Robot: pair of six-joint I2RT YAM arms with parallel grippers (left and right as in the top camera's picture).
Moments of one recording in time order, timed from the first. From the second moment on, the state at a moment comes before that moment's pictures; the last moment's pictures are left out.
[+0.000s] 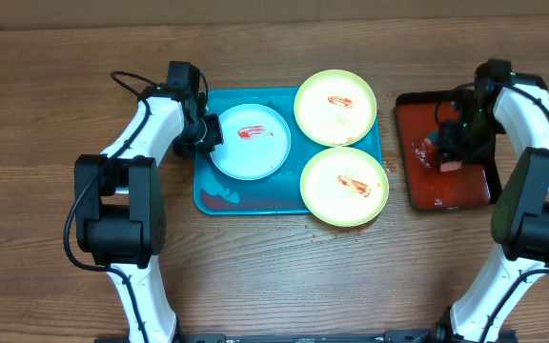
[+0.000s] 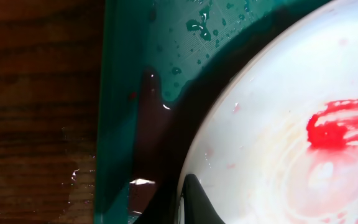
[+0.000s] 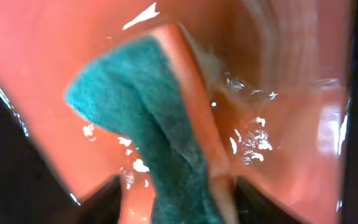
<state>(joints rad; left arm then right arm) -0.08 2.12 1.51 -0.80 0.13 -0.30 -0.20 2.10 1.59 -1.10 -0.08 0.03</state>
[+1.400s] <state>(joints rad) -0.09 2.12 1.51 -0.78 0.13 -0.30 -0.16 2.17 1.83 -1.19 -0.17 -0.01</state>
